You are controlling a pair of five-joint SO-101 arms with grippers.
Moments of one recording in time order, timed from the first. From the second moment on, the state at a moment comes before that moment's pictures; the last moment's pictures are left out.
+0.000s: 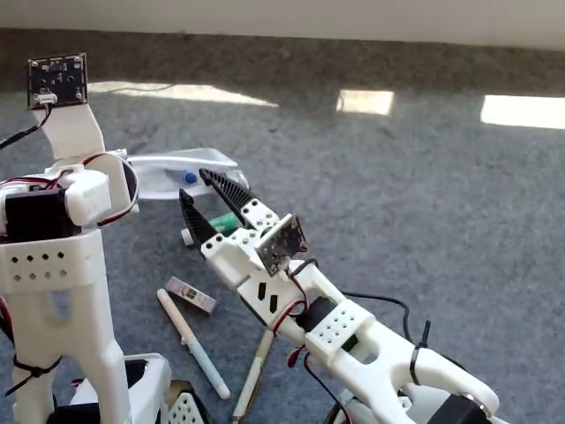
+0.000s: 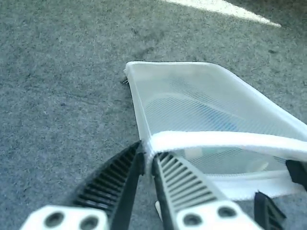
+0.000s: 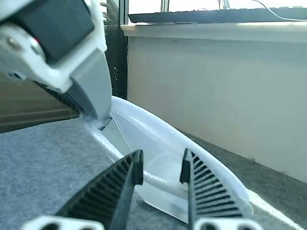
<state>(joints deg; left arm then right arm) -12.8 -33.5 9.3 85.8 8.7 -48.9 -31.7 72.9 -41.7 3.7</state>
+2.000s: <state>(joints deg) -19.4 -33.5 9.3 85.8 9.9 -47.6 -62.9 55.5 53.1 -20.3</state>
